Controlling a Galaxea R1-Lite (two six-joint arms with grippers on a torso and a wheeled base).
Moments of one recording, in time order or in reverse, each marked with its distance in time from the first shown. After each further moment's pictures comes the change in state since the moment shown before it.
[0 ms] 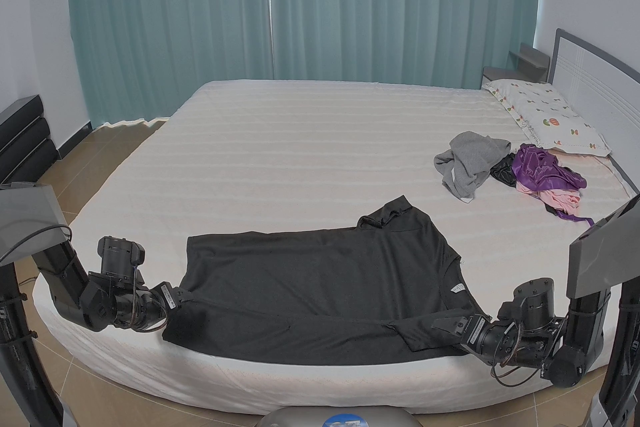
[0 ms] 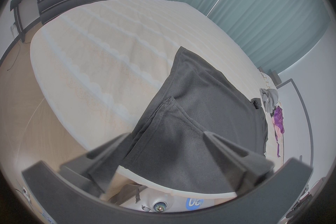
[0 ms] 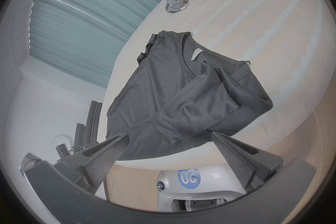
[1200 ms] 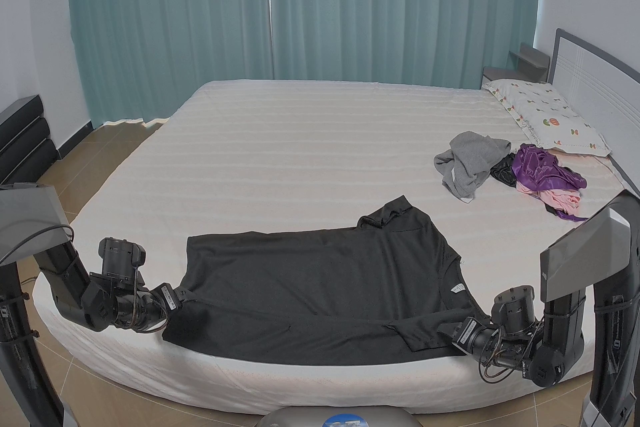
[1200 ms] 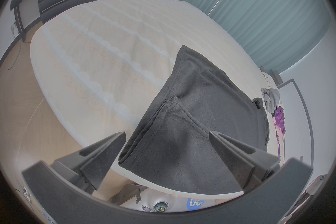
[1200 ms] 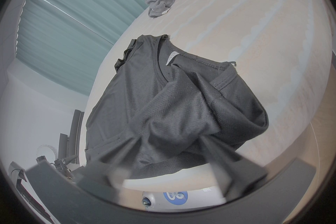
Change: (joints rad) left arm 0.004 0.015 -0.004 0.000 0.000 0.001; right arm -0.010 0.159 -0.090 -0.001 -0.143 0.017
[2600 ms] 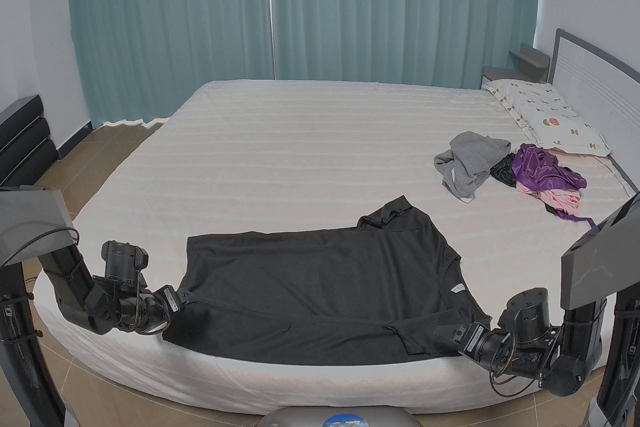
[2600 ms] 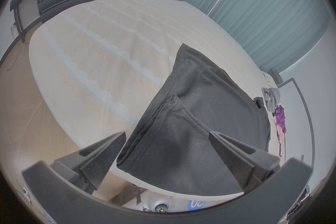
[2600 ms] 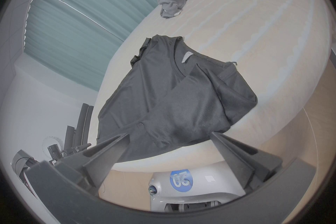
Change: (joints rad) left arm -0.007 0.027 0.008 -0.040 0.007 0.001; right arm 0.072 -0.143 0.126 -0.021 0.001 0.009
